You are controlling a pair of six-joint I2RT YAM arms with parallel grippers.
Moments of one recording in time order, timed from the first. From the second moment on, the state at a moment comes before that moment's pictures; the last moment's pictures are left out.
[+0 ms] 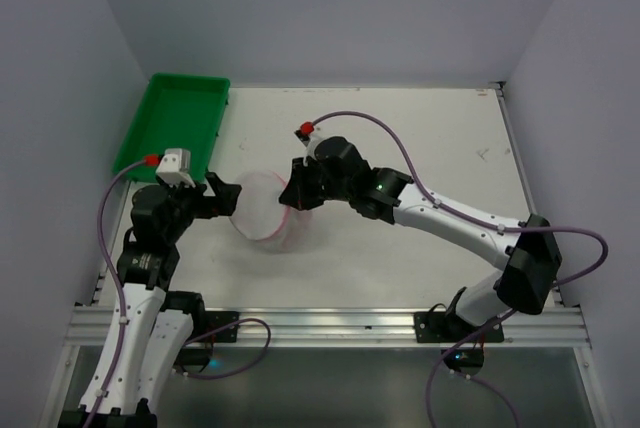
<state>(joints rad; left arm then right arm) -0.07 0.56 0.59 -0.32 0.23 -0.30 0.98 1.52 1.33 -0.34 -0.06 0.62</state>
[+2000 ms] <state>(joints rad) -0.22 1.13 0.65 -0.10 0.95 -0.12 0.57 1.65 1.34 -0.54 -0.99 -0.06</state>
